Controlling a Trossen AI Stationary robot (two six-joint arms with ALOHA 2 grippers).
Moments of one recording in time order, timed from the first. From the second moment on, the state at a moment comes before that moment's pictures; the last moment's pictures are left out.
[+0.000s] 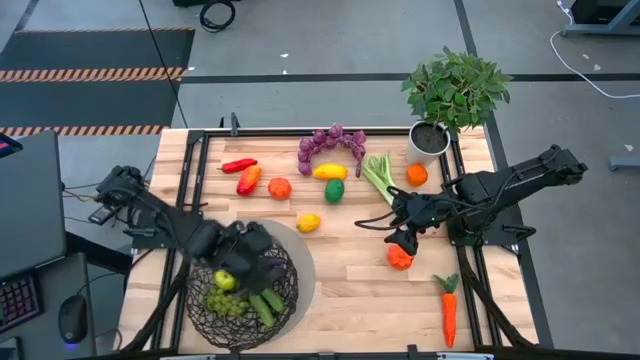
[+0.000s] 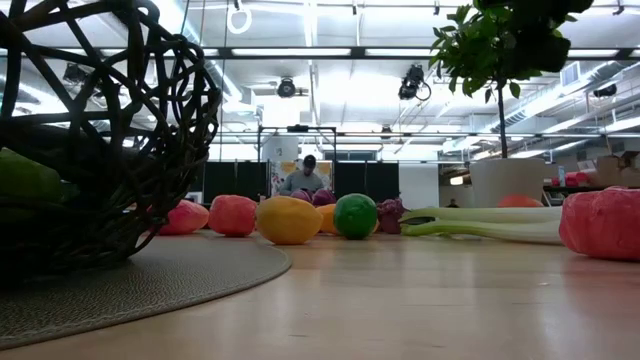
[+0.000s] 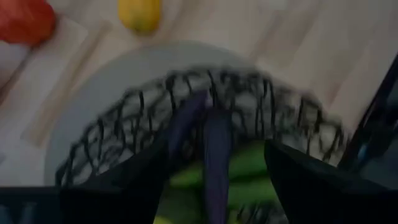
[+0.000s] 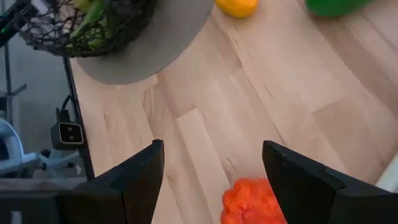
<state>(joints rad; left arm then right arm) -0.53 1.50 1.43 -1.15 -0.30 -1.06 0.30 1.06 0.95 -0.79 0.09 0.82</state>
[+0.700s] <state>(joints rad) -0.16 1.51 1.43 -0.54 -0.29 -0.64 0.52 1.06 0.83 -0.92 0.13 1.25</state>
